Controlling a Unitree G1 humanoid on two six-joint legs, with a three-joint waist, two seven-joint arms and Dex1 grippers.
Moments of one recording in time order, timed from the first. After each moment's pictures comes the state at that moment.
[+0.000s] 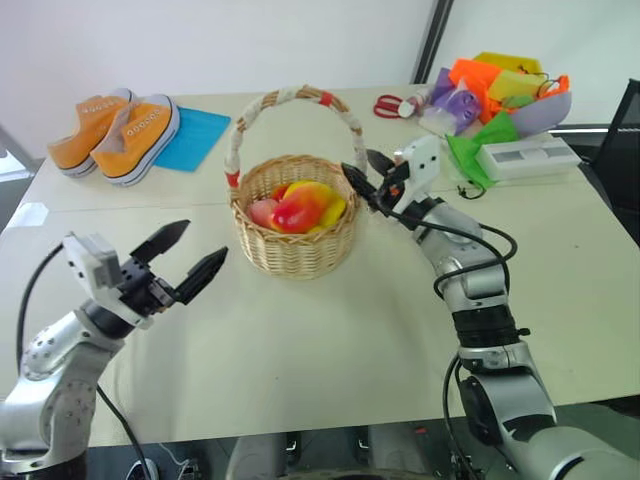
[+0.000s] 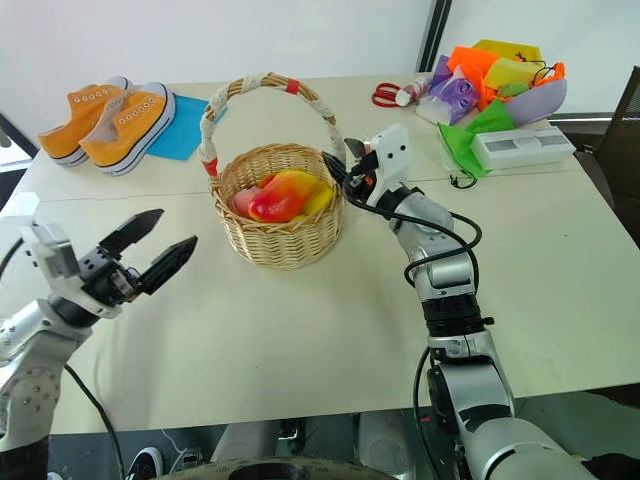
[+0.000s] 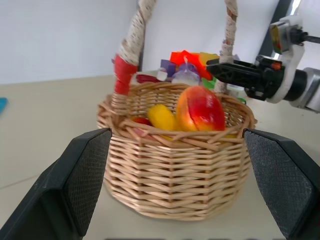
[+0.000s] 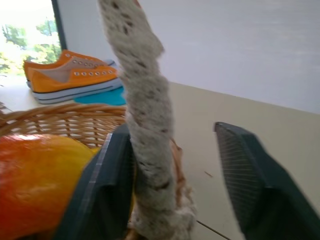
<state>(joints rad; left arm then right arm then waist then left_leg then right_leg) 0.11 0.50 0.40 -0.48 -0.75 0.34 -0.73 -0.64 -0.24 0.01 0.14 0.27 0.22 0.50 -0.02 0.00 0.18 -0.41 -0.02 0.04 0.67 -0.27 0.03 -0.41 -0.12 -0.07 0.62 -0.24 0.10</state>
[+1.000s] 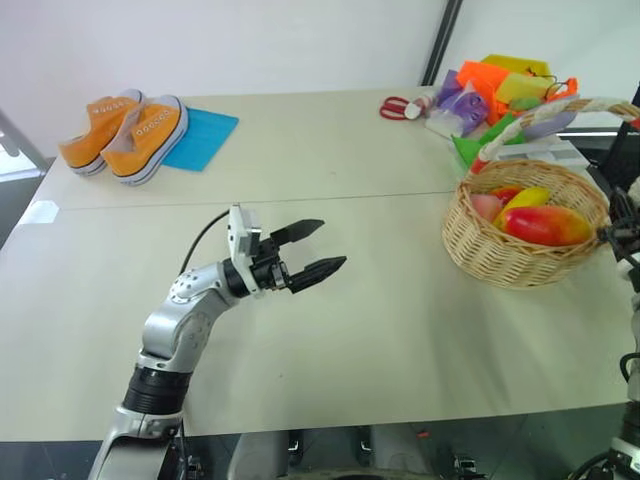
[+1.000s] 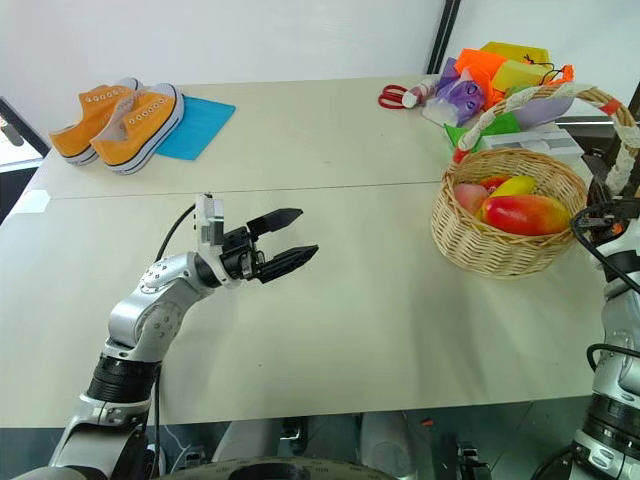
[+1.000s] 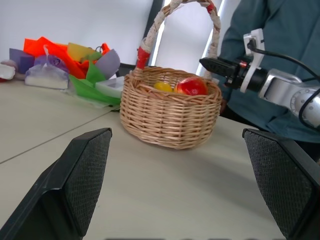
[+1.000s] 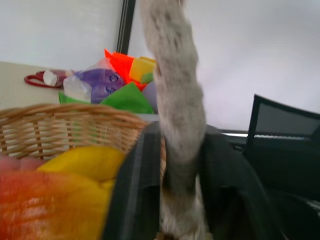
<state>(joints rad) -0.32 0.33 -0.06 -0.14 -0.64 0.34 -0.92 -0.11 -0.60 -0.64 -0.15 0.34 0.24 0.26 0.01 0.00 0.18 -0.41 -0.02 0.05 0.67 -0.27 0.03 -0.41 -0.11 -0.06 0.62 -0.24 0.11</state>
